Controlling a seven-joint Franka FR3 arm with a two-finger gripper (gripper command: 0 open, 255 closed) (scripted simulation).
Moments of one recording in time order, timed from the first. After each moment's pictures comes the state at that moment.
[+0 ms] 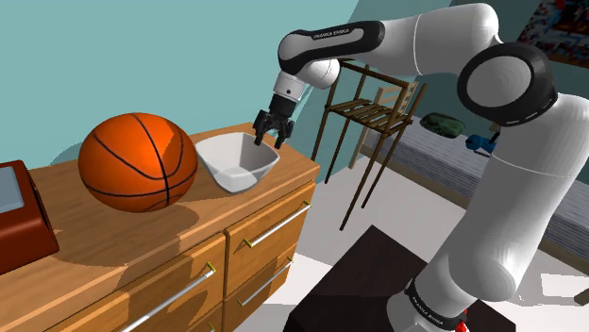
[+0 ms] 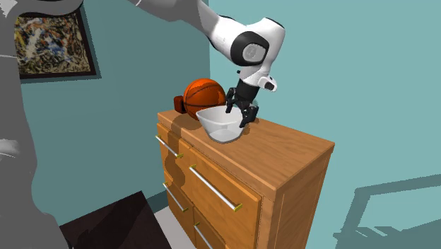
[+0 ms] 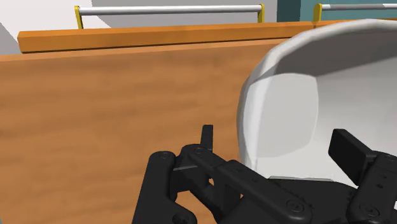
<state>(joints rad) -0.01 0.20 -0.02 -1.81 0.40 1.89 -0.13</state>
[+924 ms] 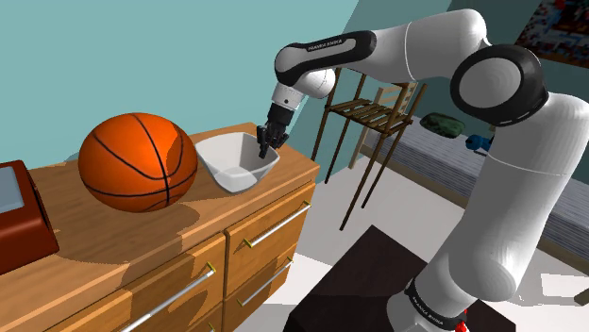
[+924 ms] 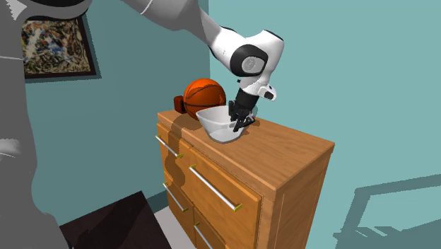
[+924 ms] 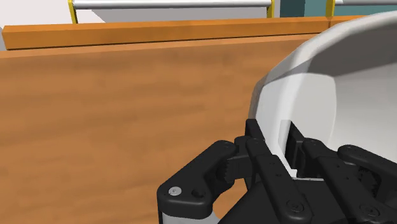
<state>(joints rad) 0.00 0.23 -0.02 -1.84 0.41 1.95 -0.15</state>
